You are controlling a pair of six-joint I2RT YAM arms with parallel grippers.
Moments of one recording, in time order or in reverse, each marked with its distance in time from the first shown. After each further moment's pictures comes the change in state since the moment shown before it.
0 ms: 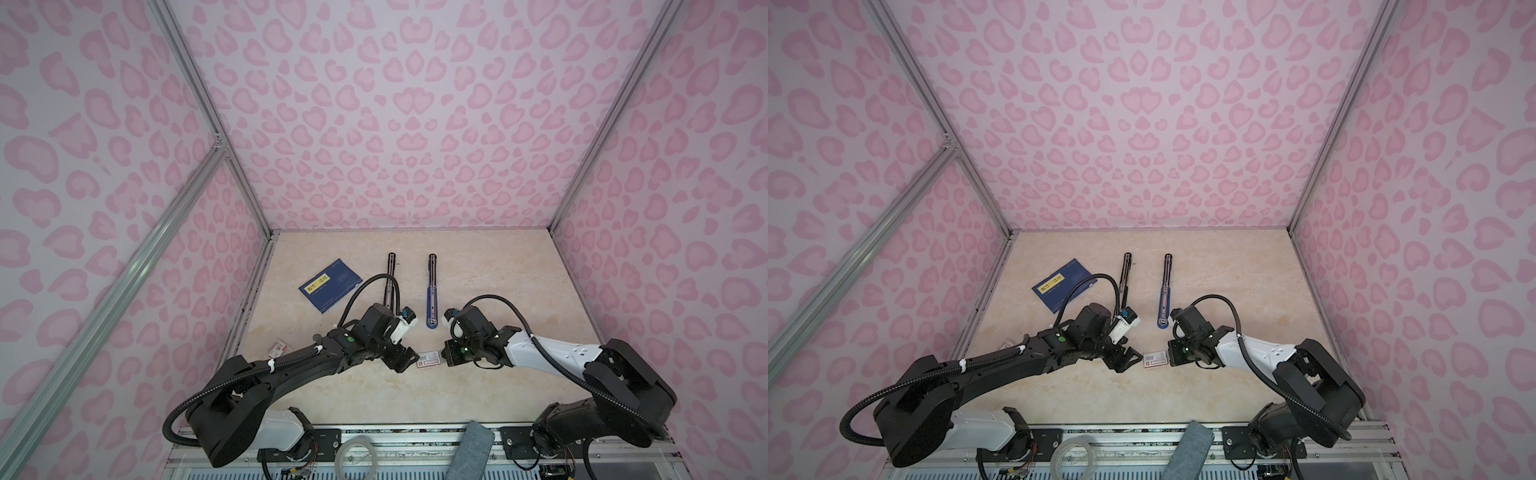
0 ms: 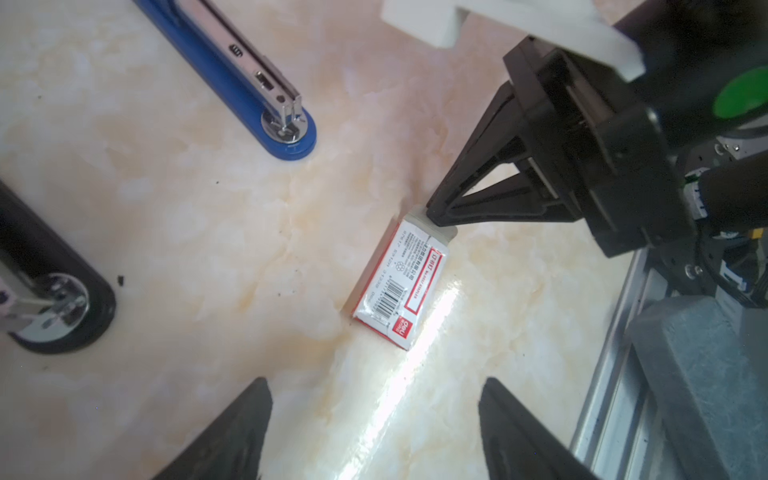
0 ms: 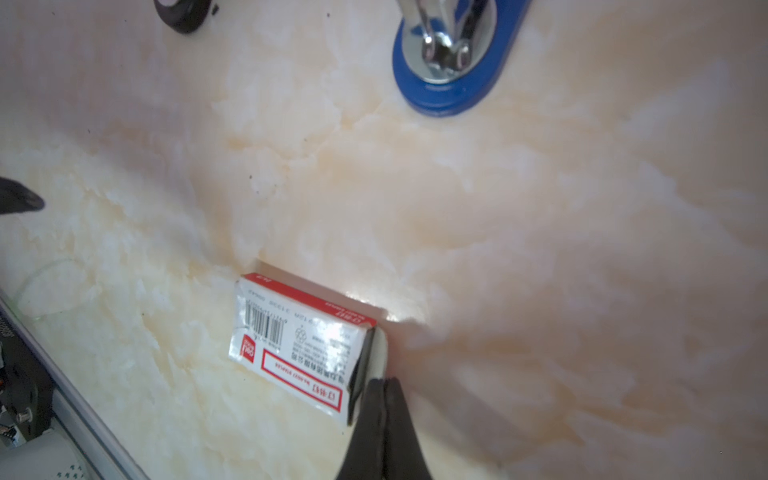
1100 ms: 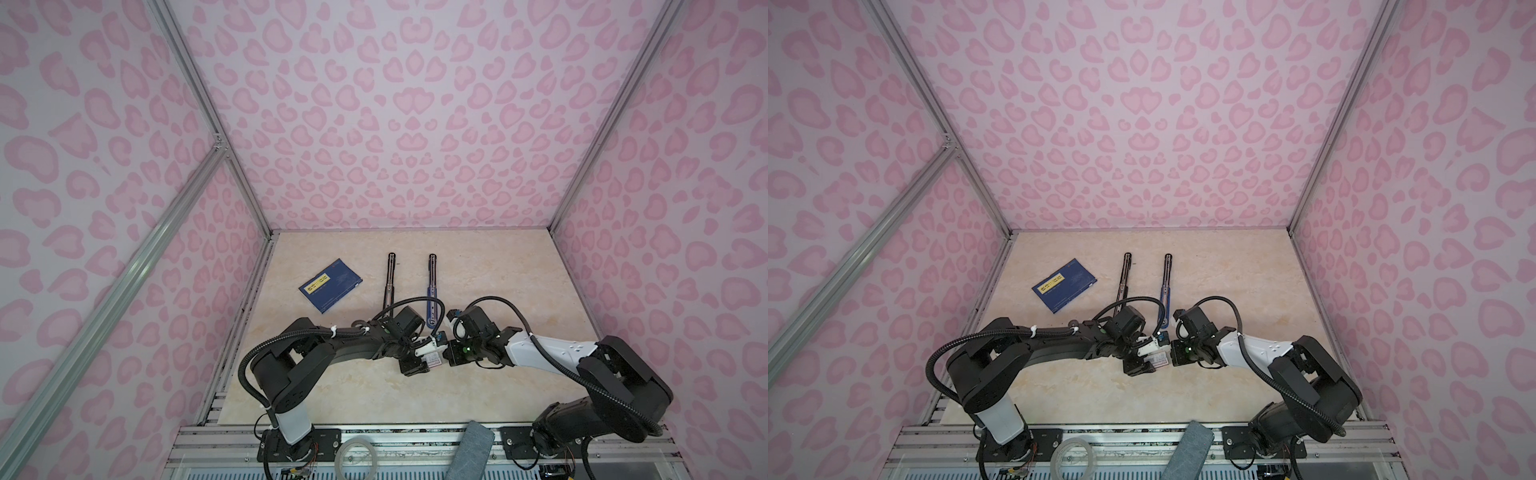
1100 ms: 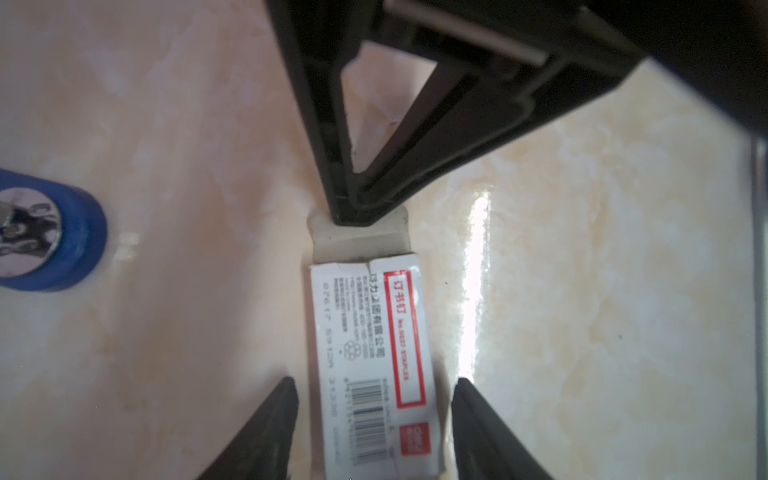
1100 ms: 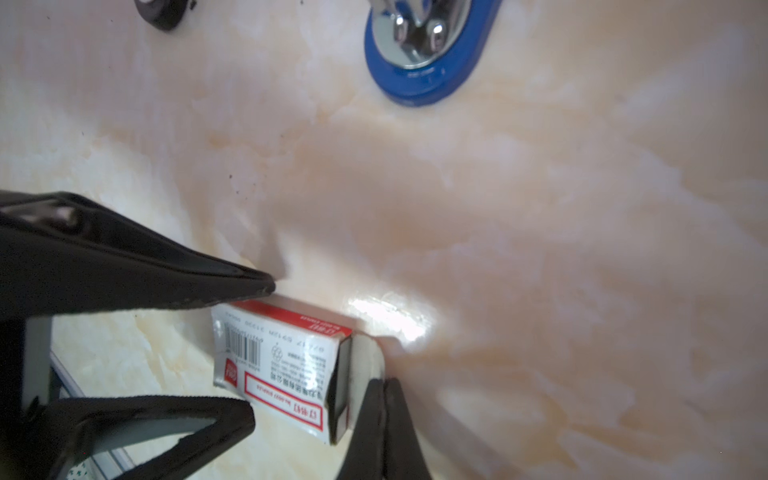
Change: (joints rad) left arm -0.096 0.372 0.195 -0.039 0.030 0.467; right arm -0.027 0.033 -0.023 0.060 -0.047 0.001
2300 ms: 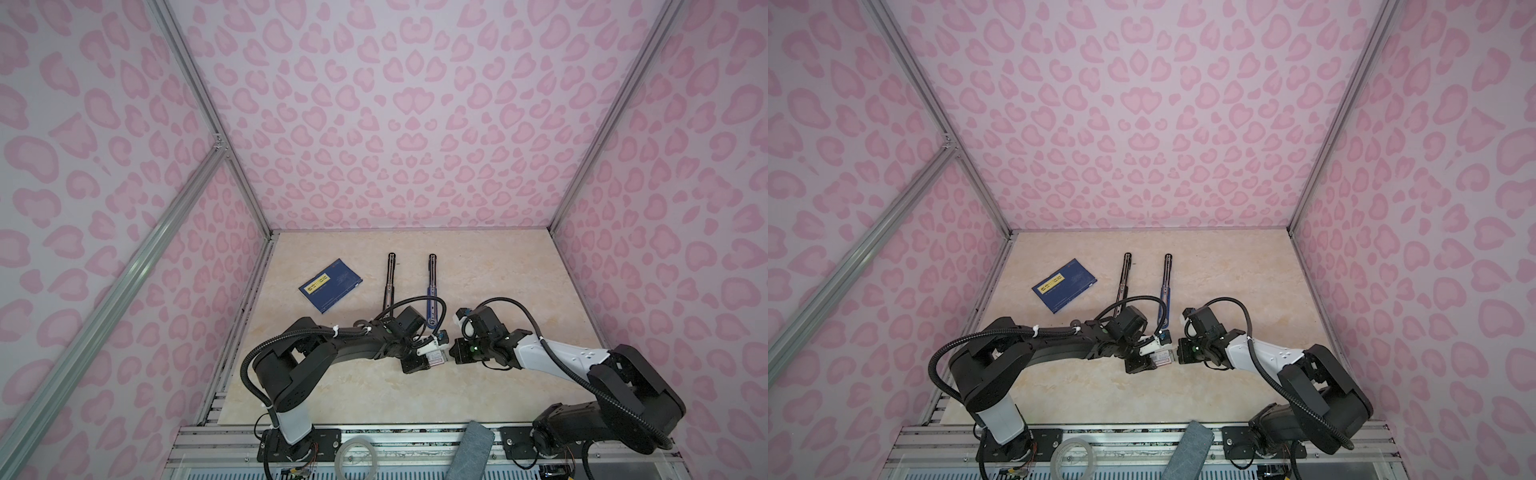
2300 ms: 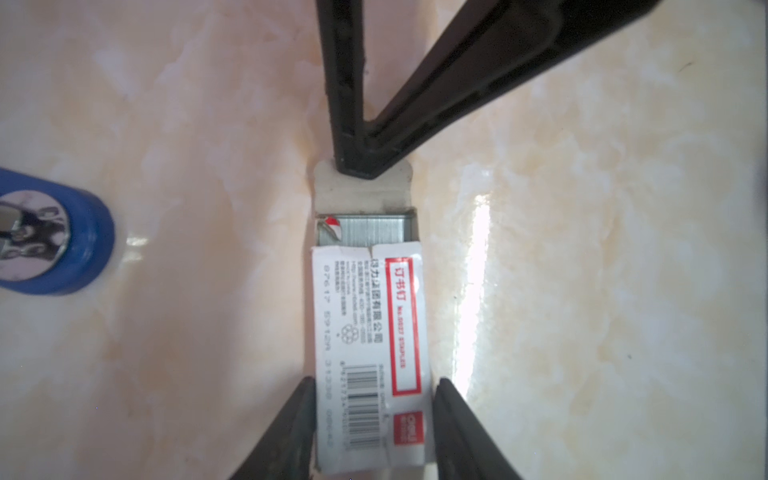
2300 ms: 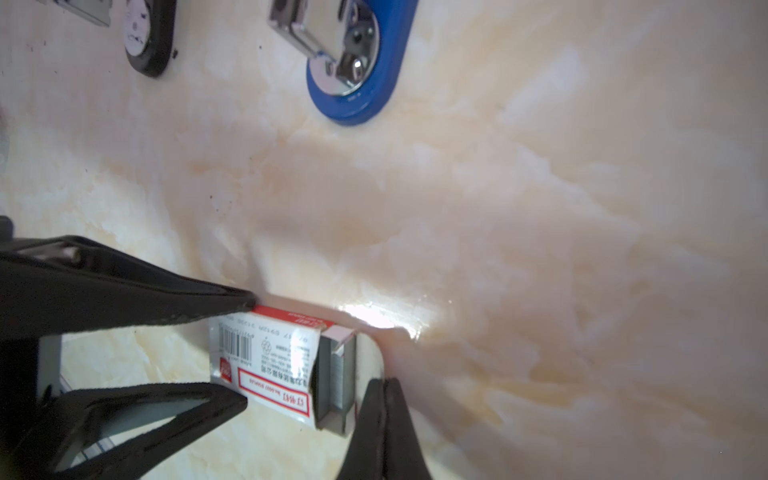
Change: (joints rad) left arm -0.003 0.012 0.011 -0.001 -0.034 -0.034; right arm -0.072 -0.074 -0.052 0.007 0.004 0.016
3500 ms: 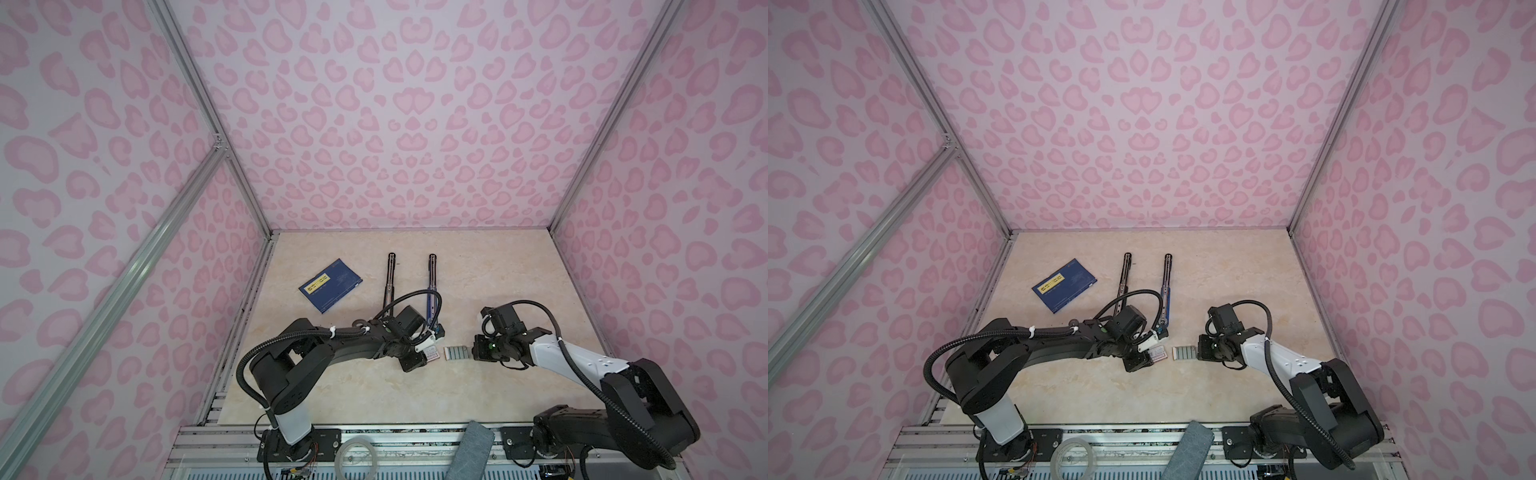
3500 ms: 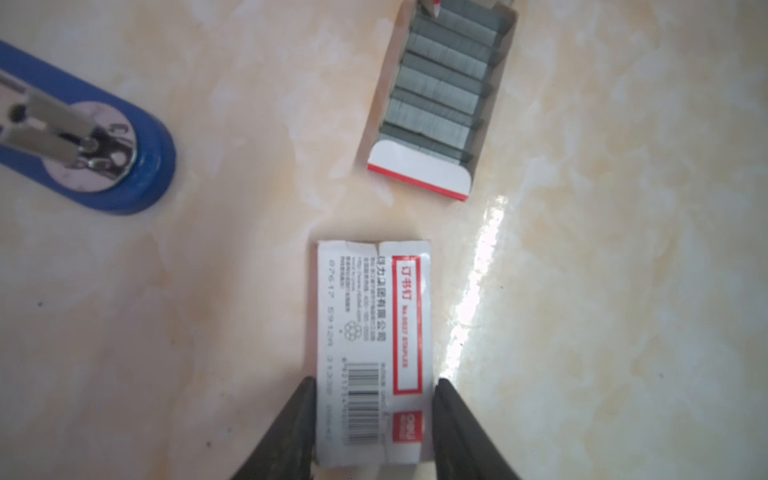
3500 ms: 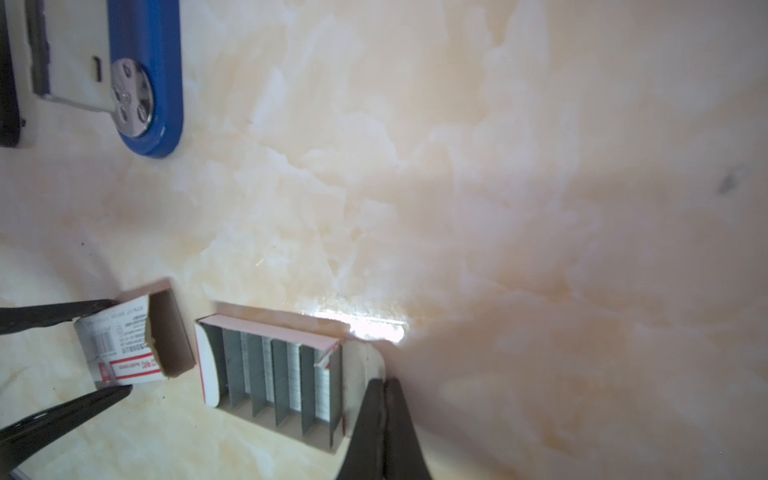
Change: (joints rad) left arm 0.000 -0.026 0.004 -0.048 -0.102 -0.166; right arm -0.182 -0.076 -0.019 -0.163 0.065 -0.019
